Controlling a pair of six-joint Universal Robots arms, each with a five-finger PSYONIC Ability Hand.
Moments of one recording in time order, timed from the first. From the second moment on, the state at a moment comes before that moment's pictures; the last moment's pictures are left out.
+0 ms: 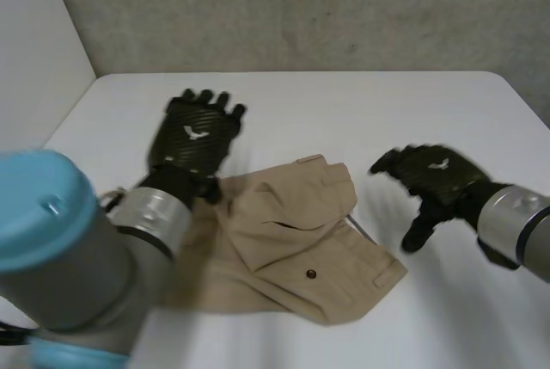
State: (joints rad) left arm 4.08 -1.77 -1.70 3.44 -1.69 3.56; right arm 1.79 -1.40 1.70 0.19 1.14 2.73; left_hand 0.22 0.21 0.23 0.22 0.05; right_hand 0.20 0.22 0.21 0.23 0.07
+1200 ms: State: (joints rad) left arm 4.40 -1.66 -2.04 3.12 -1.50 3.47; right arm 1.92 -1.20 1.84 -0.10 1.16 2.40; left_hand 0.44 0.45 0.45 0.45 0.28; right_hand 0.96 1.17 1.17 1.19 0.95
